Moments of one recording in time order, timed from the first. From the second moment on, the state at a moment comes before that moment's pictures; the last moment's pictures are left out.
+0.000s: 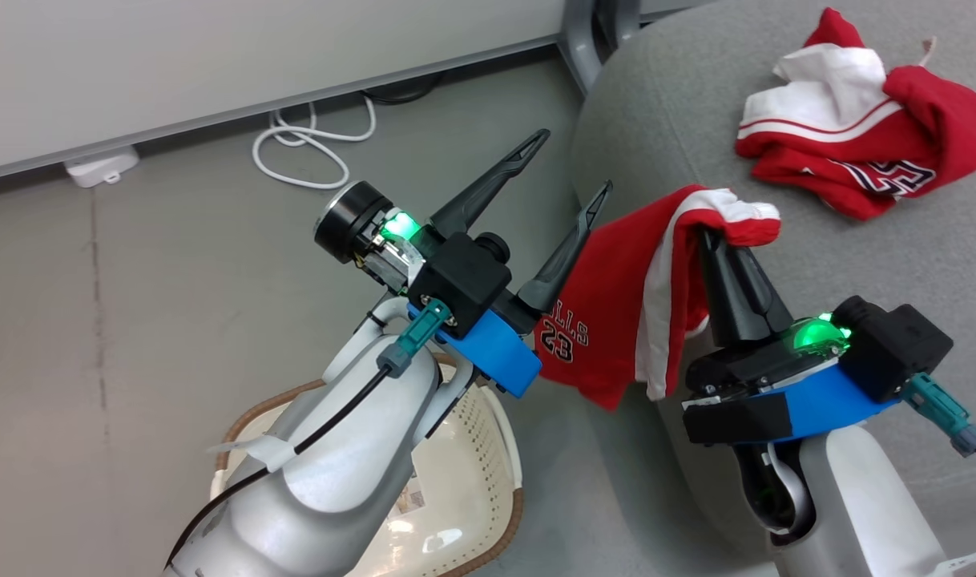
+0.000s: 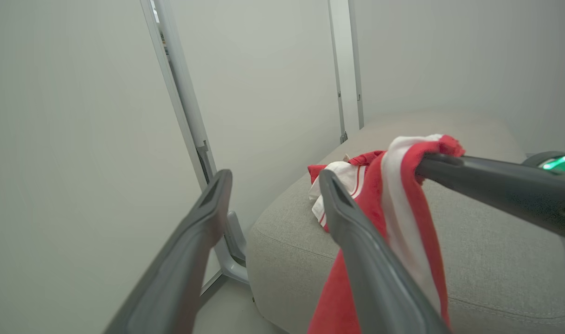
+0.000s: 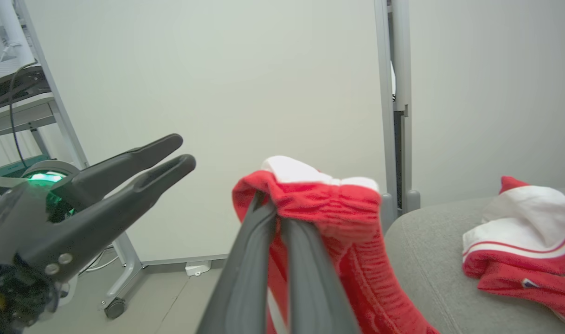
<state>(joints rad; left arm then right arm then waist) -0.71 0.08 -0.67 0.41 -0.17 -0.11 -0.26 -0.34 -0.05 0.20 0.10 0.31 0.13 -0.26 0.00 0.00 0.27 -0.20</state>
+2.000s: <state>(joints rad) -0.85 0.08 -0.79 0.43 -0.16 -0.12 -0.26 -0.99 -0.55 -0.31 0.56 0.17 0.13 -0.26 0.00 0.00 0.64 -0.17</state>
